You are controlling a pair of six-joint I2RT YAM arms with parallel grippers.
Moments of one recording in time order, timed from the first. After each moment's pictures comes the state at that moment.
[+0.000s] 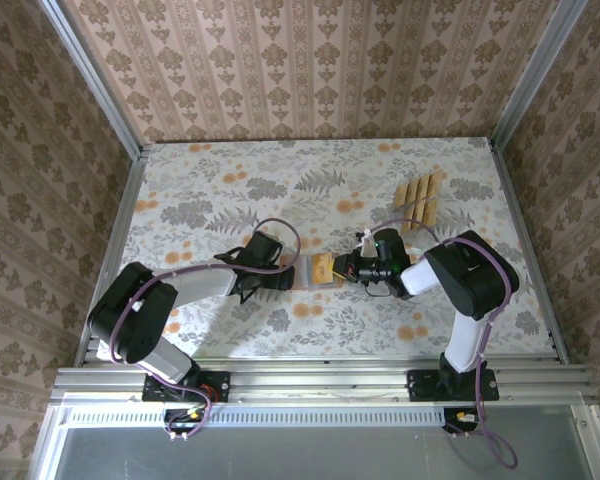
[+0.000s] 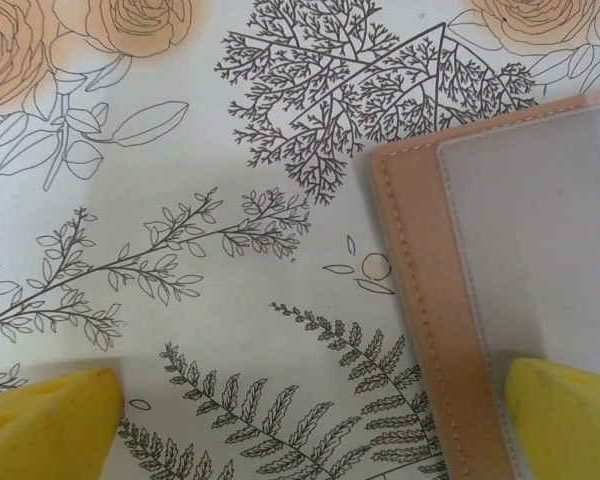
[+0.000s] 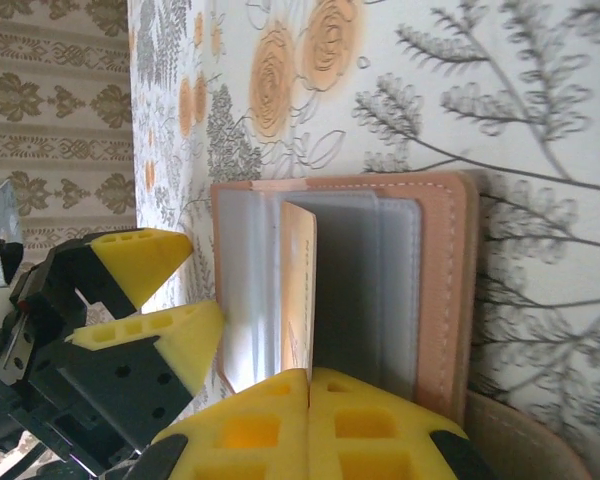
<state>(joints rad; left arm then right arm) -0.70 1.55 0.71 -0.21 -0.13 -0.41 0.39 1.85 0.55 0.71 -0.66 0.95</state>
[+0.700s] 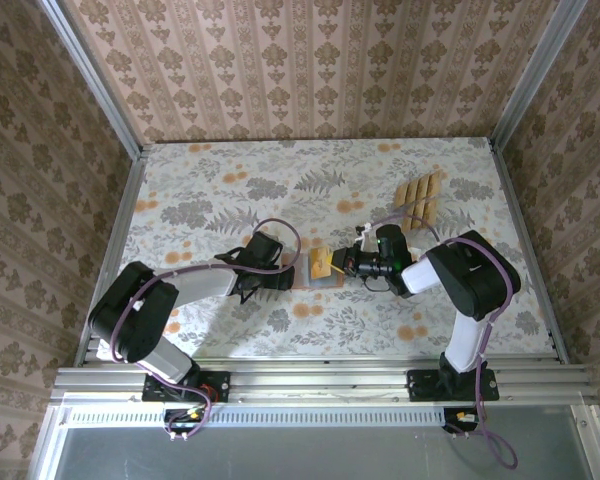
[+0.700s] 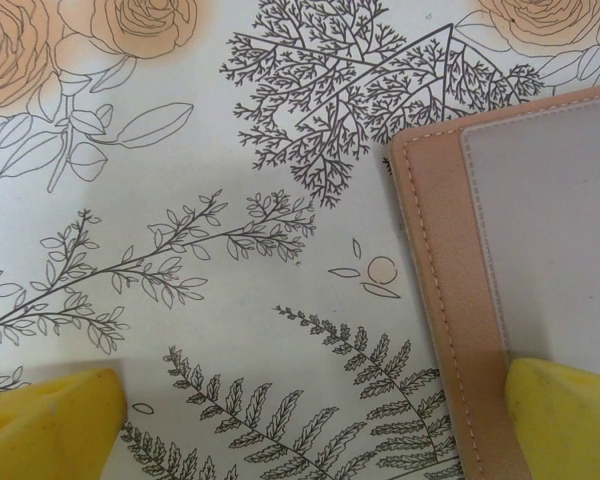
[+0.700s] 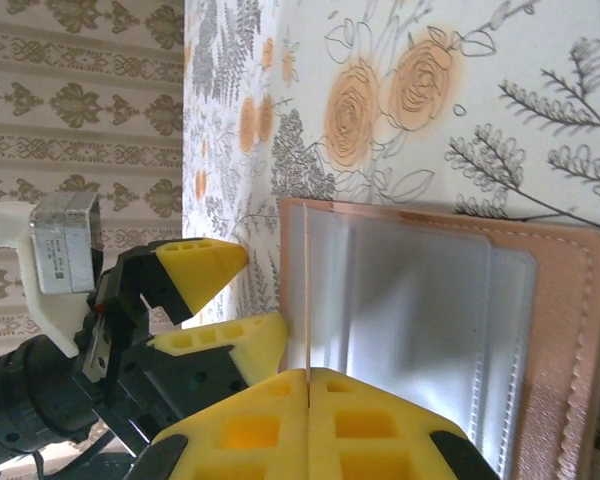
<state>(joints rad) -0.70 1.56 0.71 -0.20 -0.14 -0.41 0.38 1.84 0.56 0.80 -0.71 1.00</state>
